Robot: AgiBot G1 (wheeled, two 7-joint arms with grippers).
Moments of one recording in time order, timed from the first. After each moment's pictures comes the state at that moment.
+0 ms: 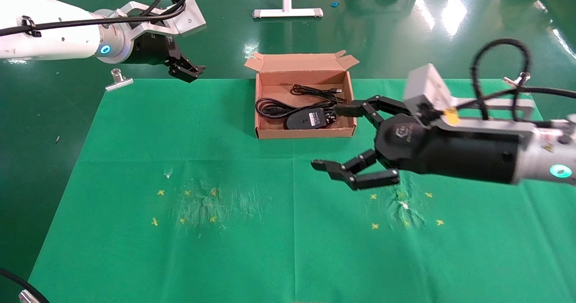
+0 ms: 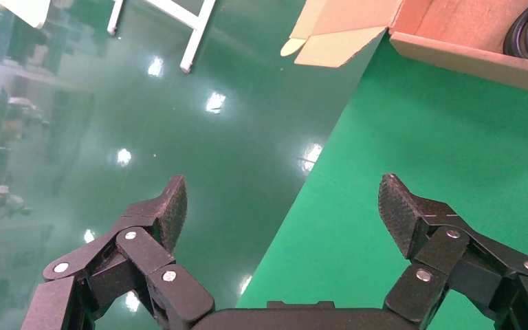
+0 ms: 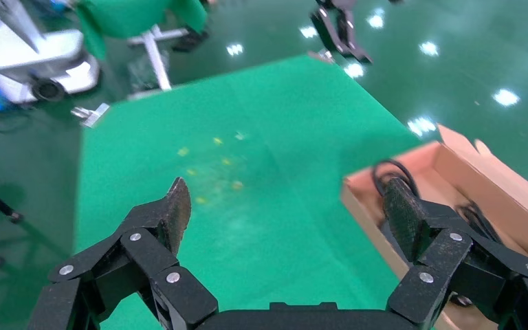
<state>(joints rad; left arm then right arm) -1.88 1.13 1.11 -0.69 1.93 0.79 -0.54 1.27 -0.80 -0.39 1.13 -1.12 -1.33 0.26</state>
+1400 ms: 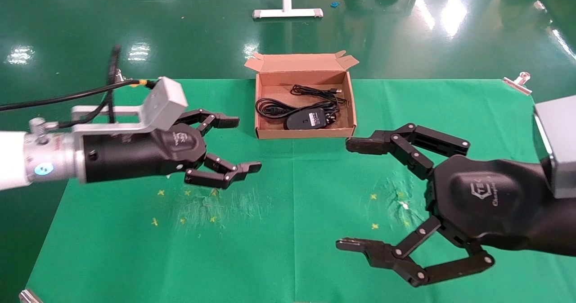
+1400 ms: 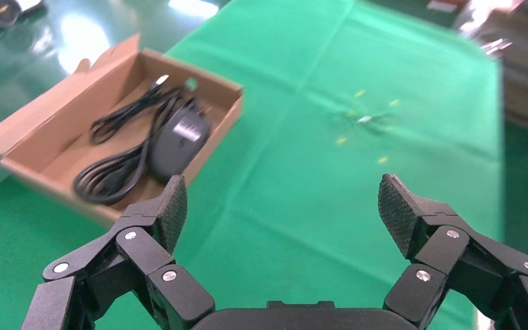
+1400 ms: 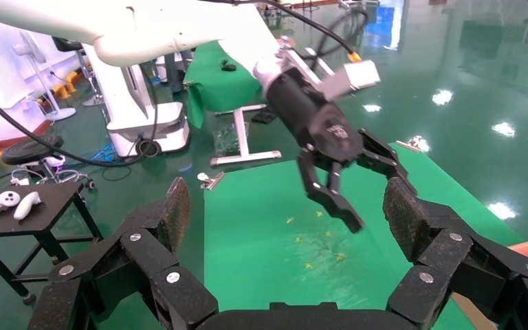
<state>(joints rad) -1.36 0.80 0.57 -1.07 1.16 1.24 -0.31 1.08 -0.61 -0.28 1.28 -0.73 -1.50 0.19</state>
